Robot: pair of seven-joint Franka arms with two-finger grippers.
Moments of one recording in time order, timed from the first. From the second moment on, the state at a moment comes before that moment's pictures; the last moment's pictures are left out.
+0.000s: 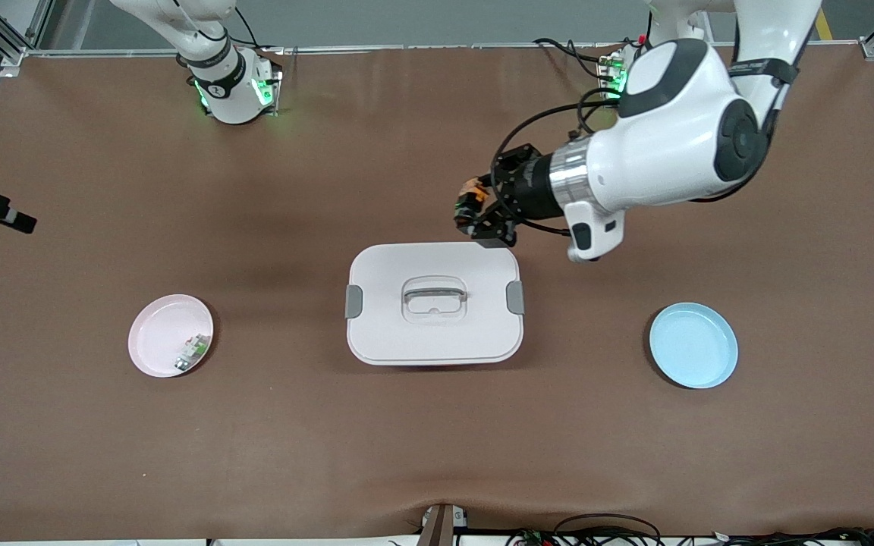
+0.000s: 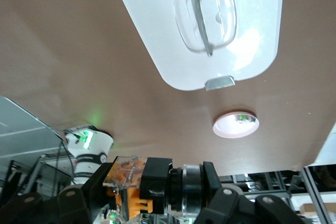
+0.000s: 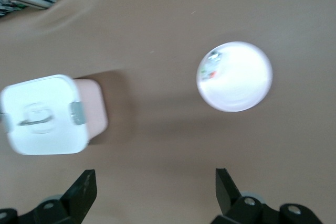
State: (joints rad) left arm -0.08 0.39 -0.58 -1.40 -0.53 1.95 -1.74; right arm -0.15 0.11 -0.07 -1.47 0.41 1.50 -0.04
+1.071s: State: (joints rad) left arm -0.54 0.55 -0.34 -1.40 -0.55 2.47 -2.06; right arm 0.18 -0.02 -0.04 -1.71 0.66 1.74 0.17
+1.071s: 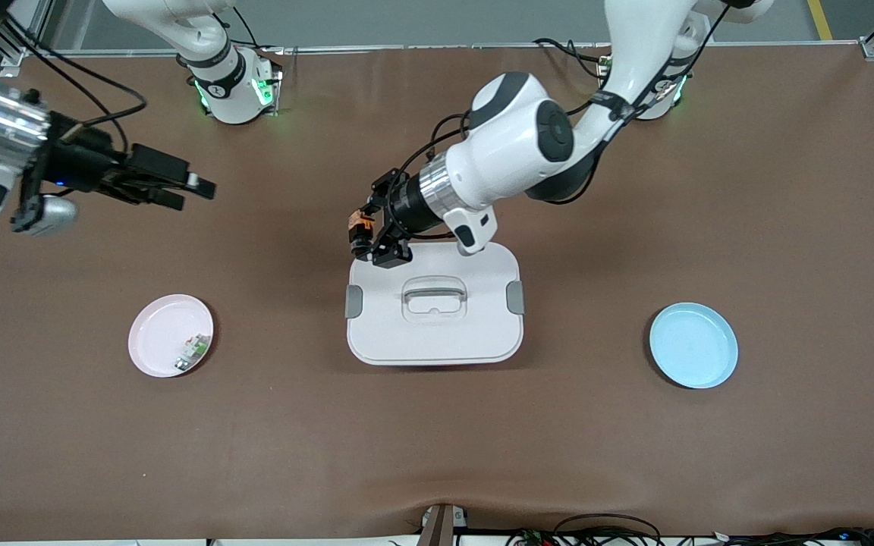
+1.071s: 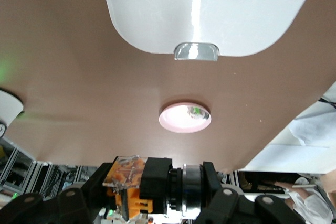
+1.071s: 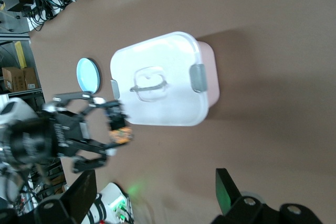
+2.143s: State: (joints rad) left arm -0.57 0.56 -0.31 -1.38 -0.59 2.49 -2.08; right arm 0.41 0.03 -0.04 -1.92 0.76 2.17 0.21
